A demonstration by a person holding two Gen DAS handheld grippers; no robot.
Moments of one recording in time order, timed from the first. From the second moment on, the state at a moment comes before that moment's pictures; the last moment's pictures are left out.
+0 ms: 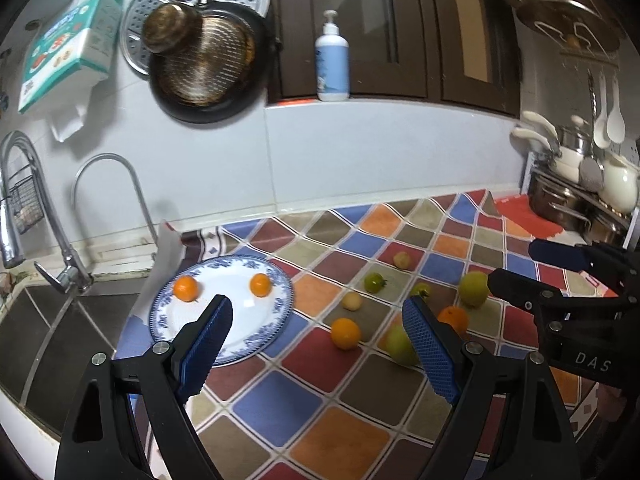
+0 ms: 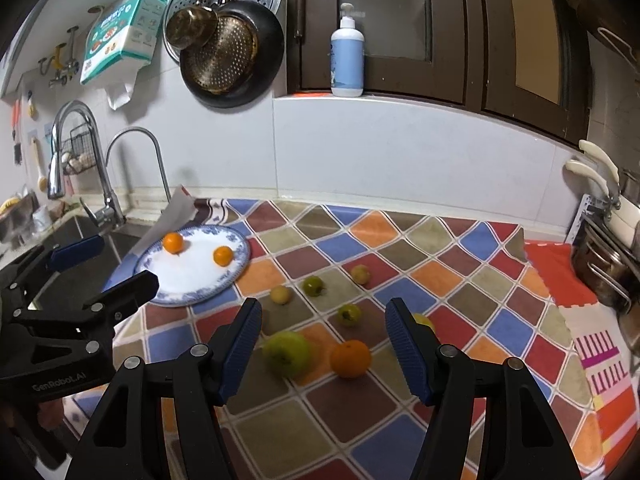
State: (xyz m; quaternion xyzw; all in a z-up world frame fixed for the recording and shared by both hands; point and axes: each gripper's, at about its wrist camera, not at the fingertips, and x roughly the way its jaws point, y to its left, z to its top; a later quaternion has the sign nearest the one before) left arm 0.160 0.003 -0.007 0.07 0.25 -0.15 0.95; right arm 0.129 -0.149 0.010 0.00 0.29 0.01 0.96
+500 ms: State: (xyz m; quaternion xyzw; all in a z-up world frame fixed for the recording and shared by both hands) left arm 0.169 -0.048 -0.054 0.14 0.29 -0.19 0.93; right arm 0.149 -0.179 -0.035 -0.04 0.35 0.05 0.94
